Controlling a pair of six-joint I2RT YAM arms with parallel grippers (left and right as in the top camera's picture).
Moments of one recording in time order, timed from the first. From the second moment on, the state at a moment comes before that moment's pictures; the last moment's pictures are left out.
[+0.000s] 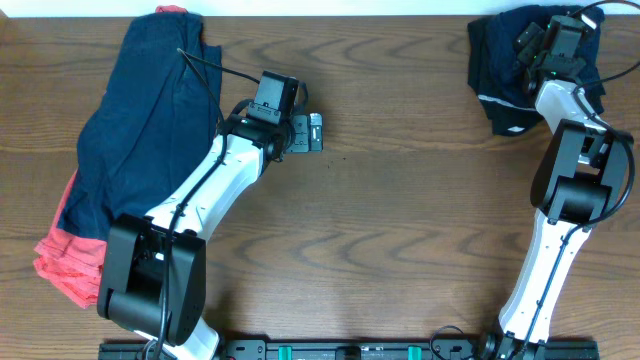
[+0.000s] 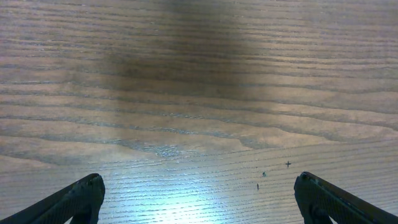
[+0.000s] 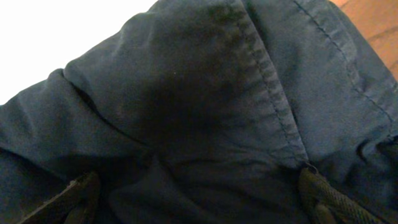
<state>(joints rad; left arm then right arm) -0.35 1.77 1.23 -0.48 0.01 -0.35 -0.23 2.50 1.87 0.08 0.21 0.42</state>
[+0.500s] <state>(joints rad) -0.35 1.77 1.23 -0.48 0.01 -0.35 -0.28 2.50 1.90 0.03 0.14 0.43</state>
